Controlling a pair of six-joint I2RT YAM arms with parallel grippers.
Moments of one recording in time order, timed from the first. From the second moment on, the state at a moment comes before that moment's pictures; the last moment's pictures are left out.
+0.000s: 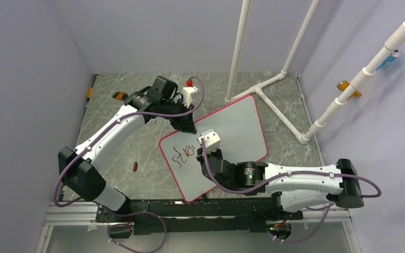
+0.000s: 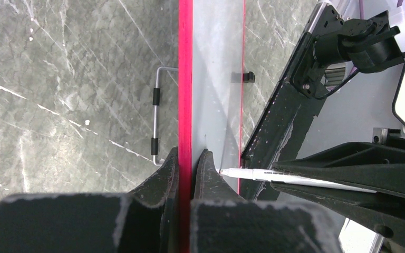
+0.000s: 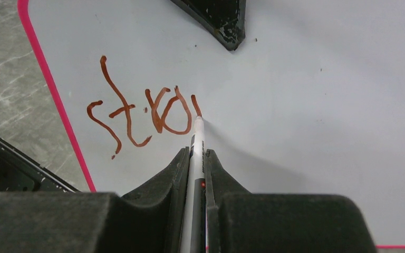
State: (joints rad) left arm -0.58 1.51 1.47 -0.82 0.59 0.04; right arm 1.43 1.18 0.94 -0.31 0.82 0.44
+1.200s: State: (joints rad) left arm -0.58 1.51 1.47 -0.82 0.59 0.04; right arm 1.39 1.23 1.04 -0.35 0.86 0.39
